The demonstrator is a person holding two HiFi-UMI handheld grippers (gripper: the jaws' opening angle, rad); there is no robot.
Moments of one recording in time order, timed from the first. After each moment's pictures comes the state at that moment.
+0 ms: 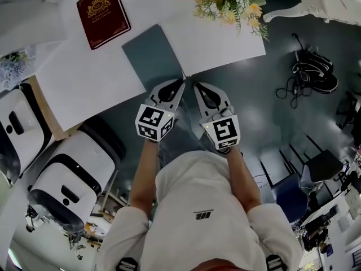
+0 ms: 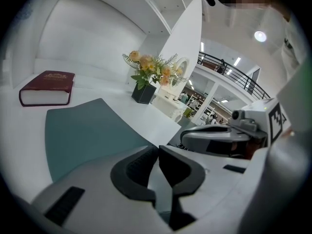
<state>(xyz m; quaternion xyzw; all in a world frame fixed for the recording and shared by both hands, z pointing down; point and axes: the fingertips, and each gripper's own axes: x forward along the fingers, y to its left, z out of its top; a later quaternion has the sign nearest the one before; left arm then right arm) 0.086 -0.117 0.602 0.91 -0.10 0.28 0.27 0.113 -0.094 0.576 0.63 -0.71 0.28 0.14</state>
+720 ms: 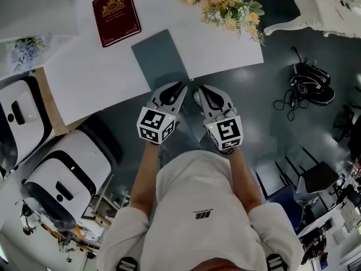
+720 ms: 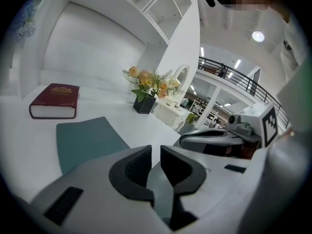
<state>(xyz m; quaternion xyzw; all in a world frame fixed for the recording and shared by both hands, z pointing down) 0.080 -0.119 0.563 0.92 -0.13 0.25 0.26 0.118 -0.091 0.551 0.62 -0.73 0.26 0.14</state>
